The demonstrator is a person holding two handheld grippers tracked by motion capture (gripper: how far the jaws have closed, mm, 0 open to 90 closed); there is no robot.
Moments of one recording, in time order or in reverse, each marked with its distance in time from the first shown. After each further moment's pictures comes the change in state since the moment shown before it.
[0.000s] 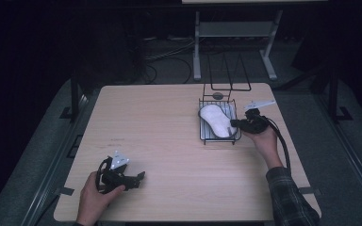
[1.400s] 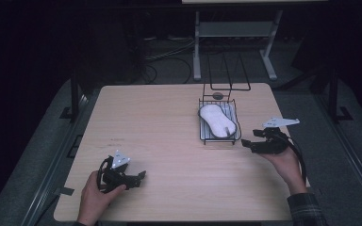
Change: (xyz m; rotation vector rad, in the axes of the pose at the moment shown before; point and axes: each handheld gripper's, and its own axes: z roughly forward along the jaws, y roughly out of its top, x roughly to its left) left arm -0.001 0.002 0.002 -0.002 0.002 -0.002; right arm 0.028 -0.047 -0.070 -0.030 -0.073 -0.009
